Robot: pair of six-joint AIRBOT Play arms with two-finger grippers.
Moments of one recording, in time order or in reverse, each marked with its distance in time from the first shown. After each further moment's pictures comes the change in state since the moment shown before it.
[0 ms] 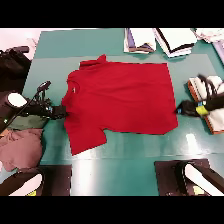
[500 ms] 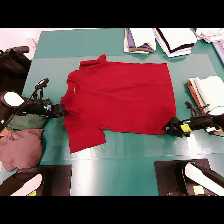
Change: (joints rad) left arm 0.000 0.021 0.010 -0.004 -0.007 0.006; right arm 0.017 -0.108 -0.285 0.188 -0.171 0.004
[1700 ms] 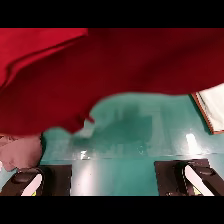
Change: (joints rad) left arm 0.000 0.299 1.255 0.141 -0.088 -0.113; right arm 0.169 0.263 1.506 -0.294 0.158 0.049
